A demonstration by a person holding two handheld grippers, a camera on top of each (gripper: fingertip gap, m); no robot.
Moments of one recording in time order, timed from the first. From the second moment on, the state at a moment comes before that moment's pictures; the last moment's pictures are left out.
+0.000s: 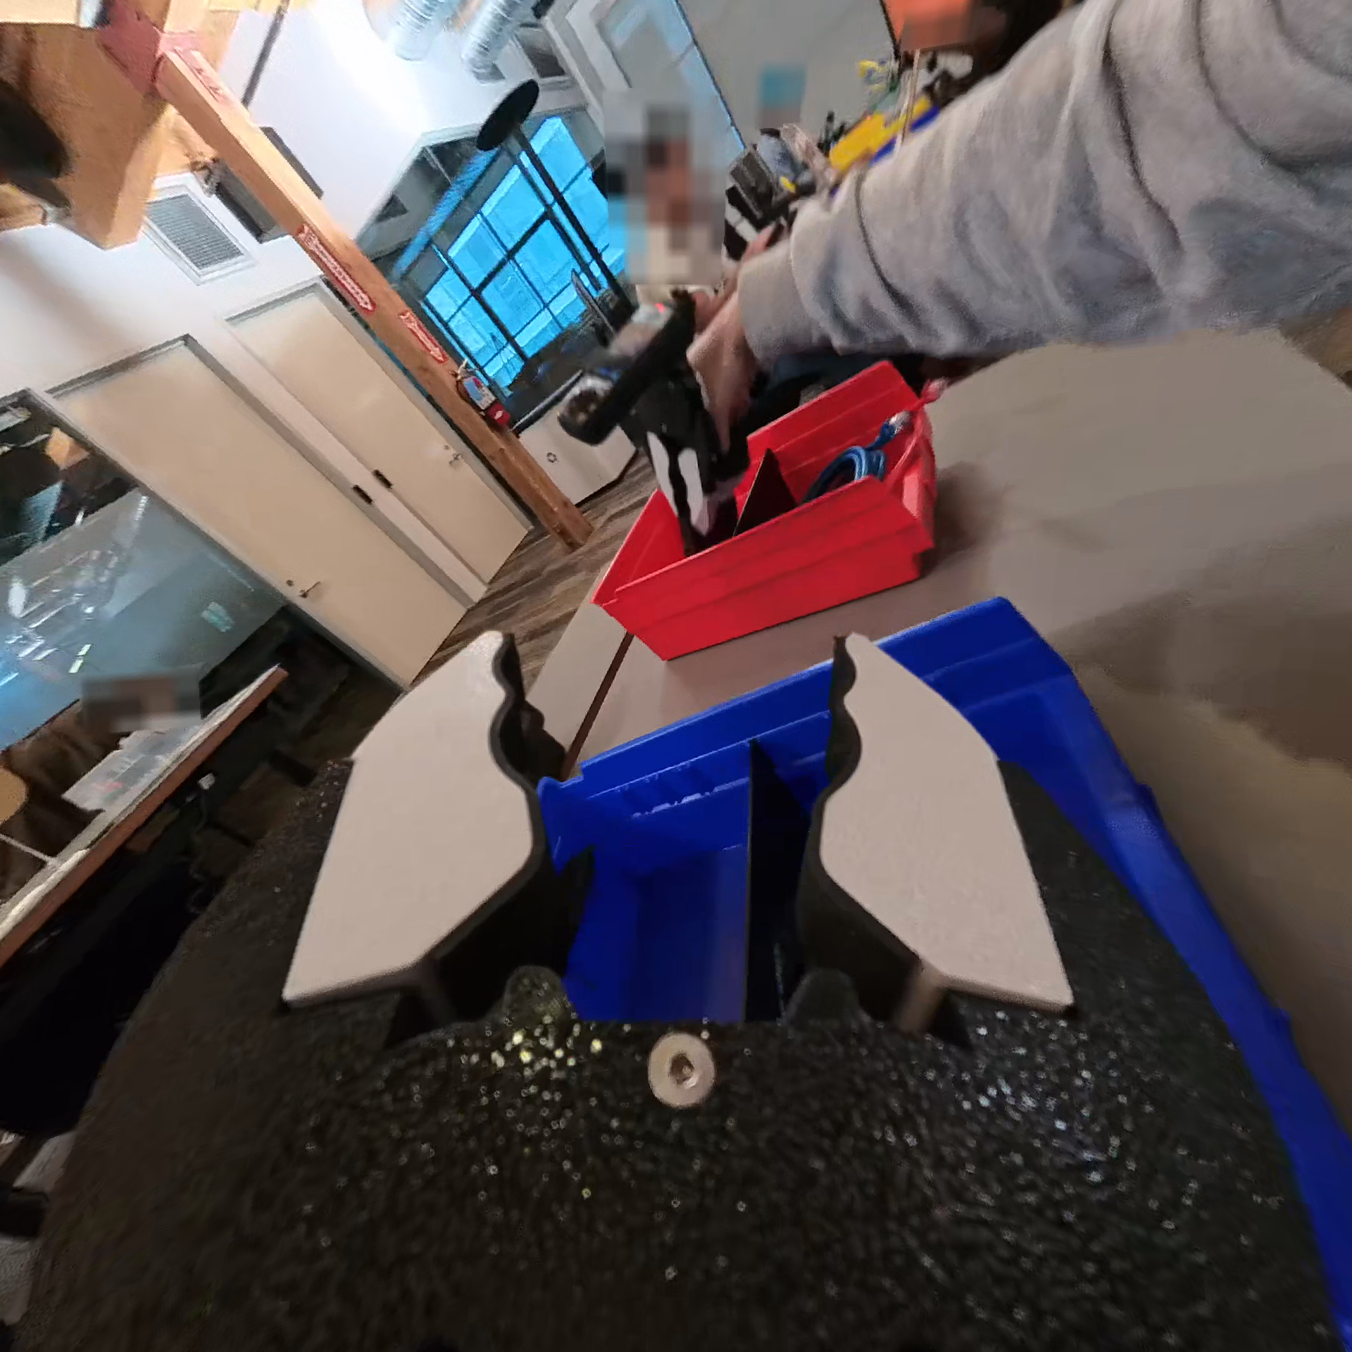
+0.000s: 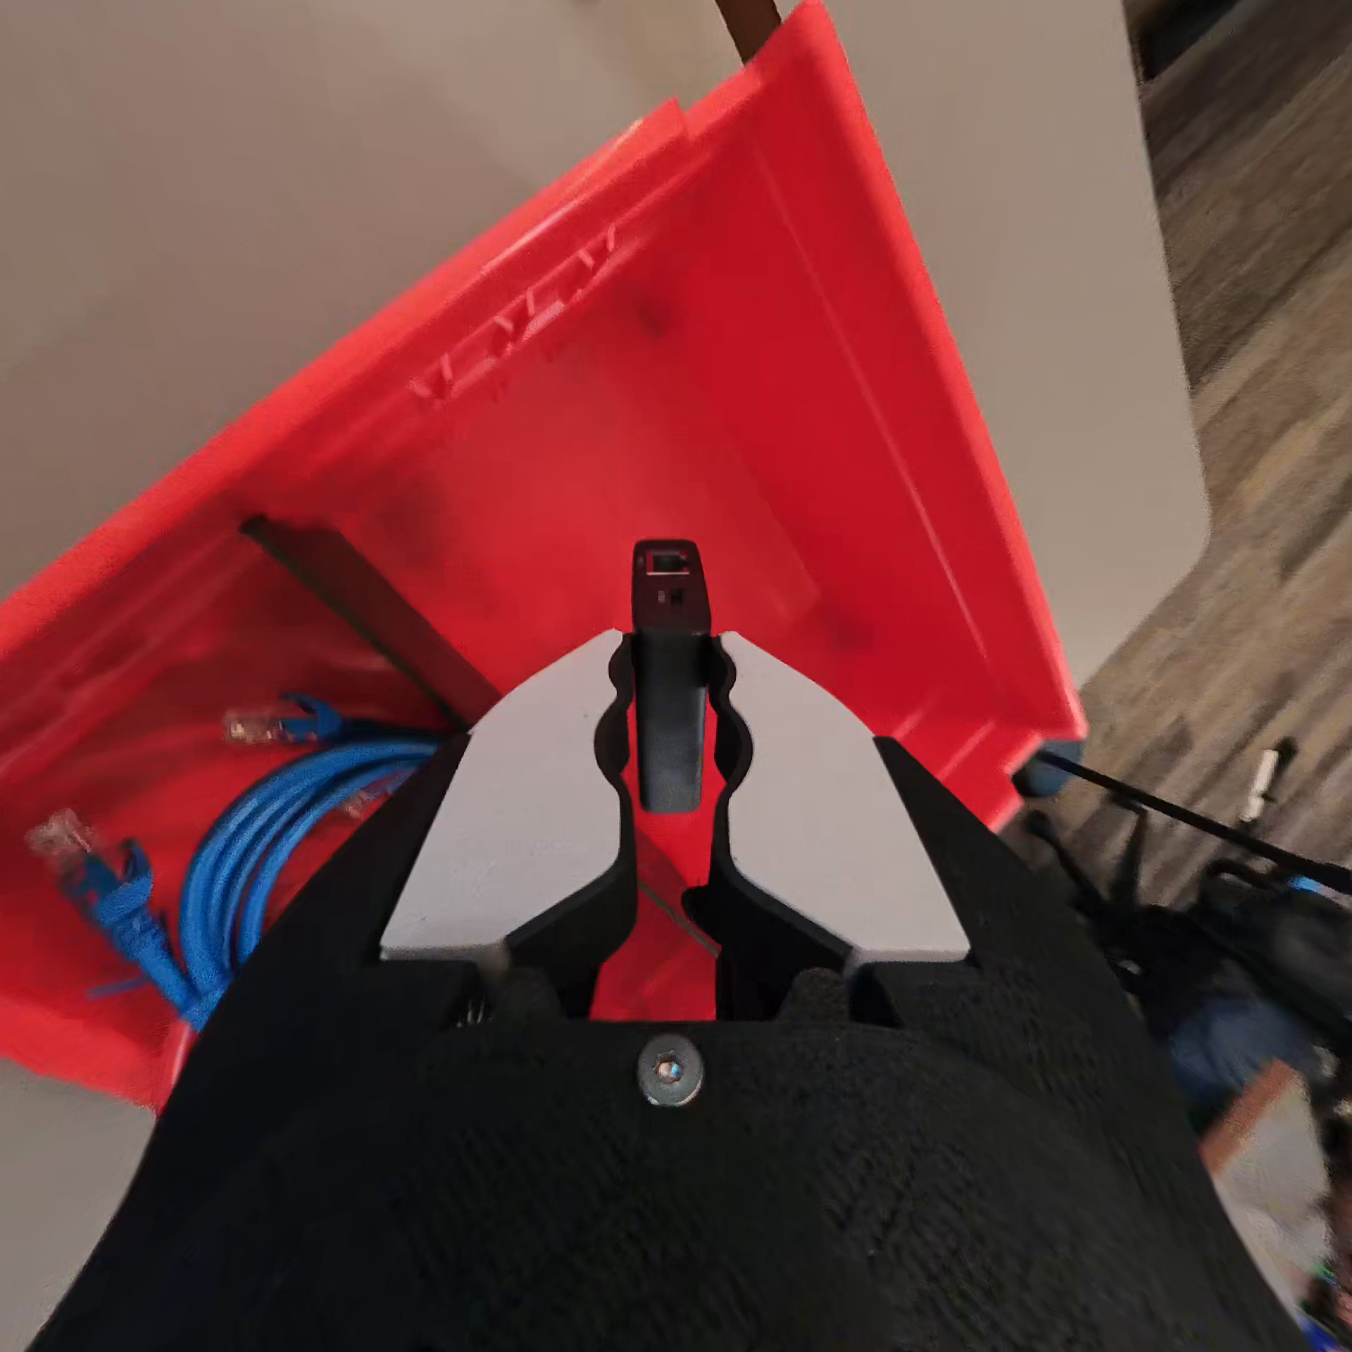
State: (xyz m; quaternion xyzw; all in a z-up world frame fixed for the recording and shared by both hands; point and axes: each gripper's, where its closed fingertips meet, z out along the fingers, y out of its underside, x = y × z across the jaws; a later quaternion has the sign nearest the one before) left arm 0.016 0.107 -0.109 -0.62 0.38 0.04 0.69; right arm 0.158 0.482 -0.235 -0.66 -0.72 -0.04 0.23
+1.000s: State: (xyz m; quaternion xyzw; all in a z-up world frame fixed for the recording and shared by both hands) left arm -0.087 0.011 -0.192 -0.77 0.05 0.21 0.60; right arm 0.102 0.160 -0.190 -0.61 -0.51 0.33 0.51
